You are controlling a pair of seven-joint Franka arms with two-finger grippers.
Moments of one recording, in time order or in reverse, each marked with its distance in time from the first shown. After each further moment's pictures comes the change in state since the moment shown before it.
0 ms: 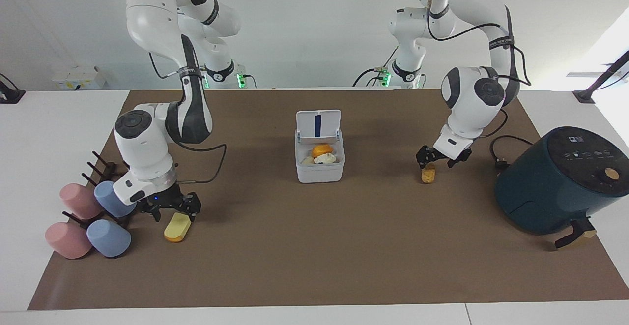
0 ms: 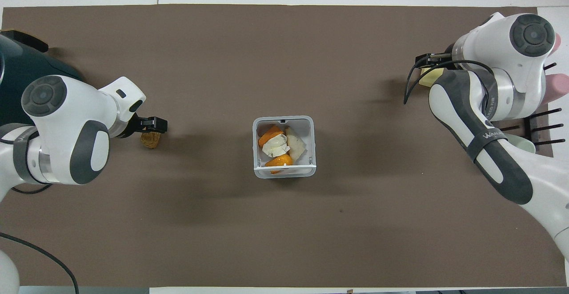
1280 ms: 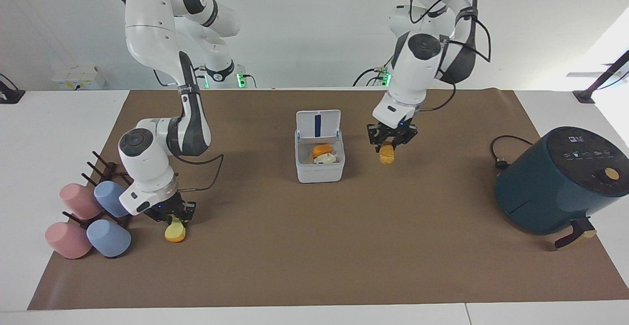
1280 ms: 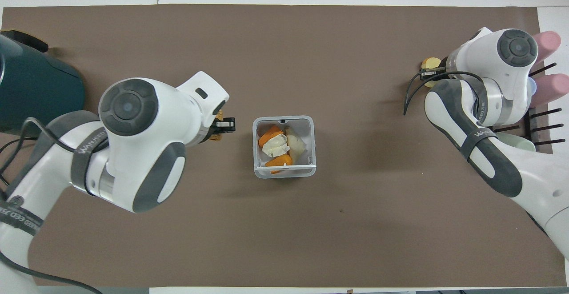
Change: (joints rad) left arm -0.359 -0.073 -0.016 0.203 -0.011 -0.165 -0.392; right arm -0.023 0.040 0.011 -0.035 0.000 0.015 -0.079
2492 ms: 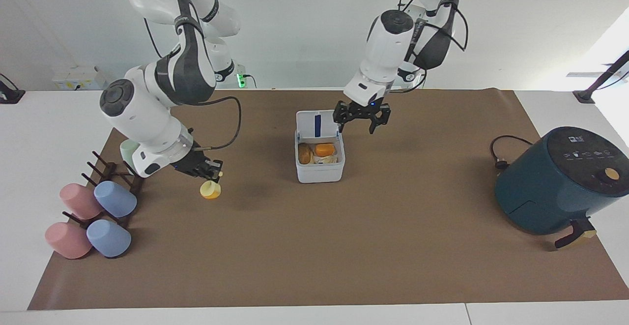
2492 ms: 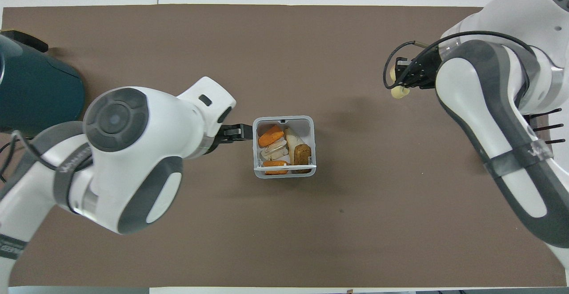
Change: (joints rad) left arm -0.009 -0.090 0.040 0.017 -0.066 -0.112 -0.005; right arm 0.090 -0.195 0.090 0.157 0.326 -0.525 0.363
